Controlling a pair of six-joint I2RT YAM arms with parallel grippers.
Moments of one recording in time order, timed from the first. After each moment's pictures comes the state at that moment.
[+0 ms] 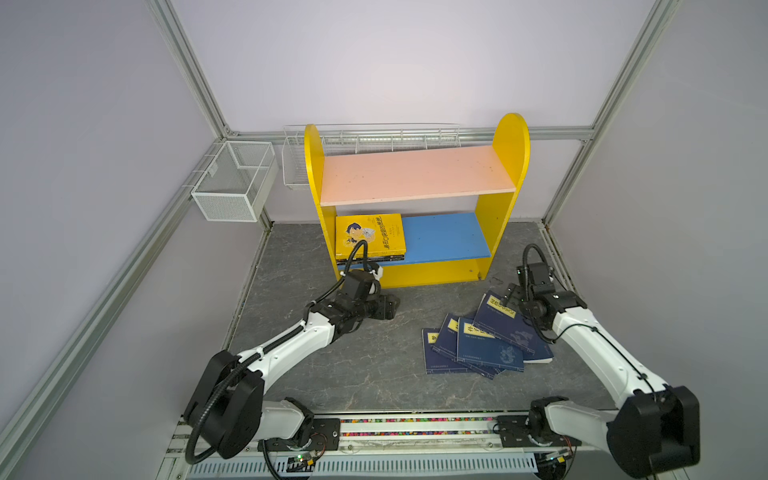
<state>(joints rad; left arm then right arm) -0.66 1.41 0.86 -0.19 0.14 -0.34 0.13 1.17 0.85 -0.75 0.31 0.69</state>
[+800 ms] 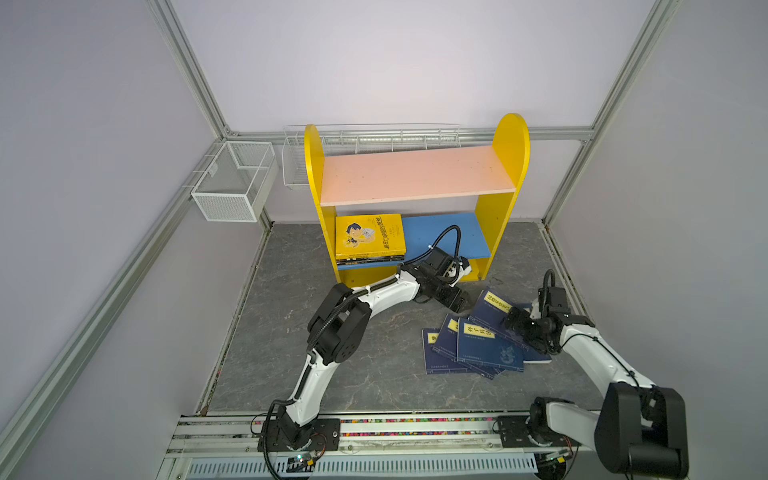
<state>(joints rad) -0.87 2.20 1.72 -0.40 0.44 -0.10 -0.06 1.20 0.61 -0.58 -0.18 0.51</state>
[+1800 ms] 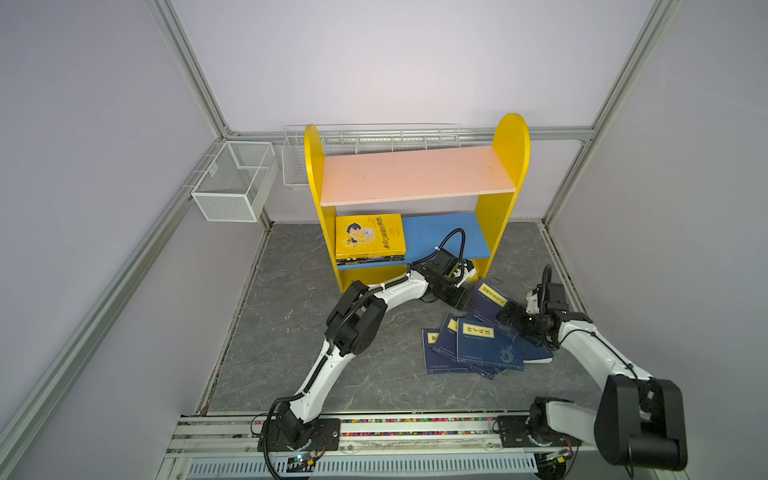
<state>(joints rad) -0.87 2.38 1.89 -0.41 0.54 -0.16 -0.09 1.23 0.62 -0.51 -0.27 0.48</state>
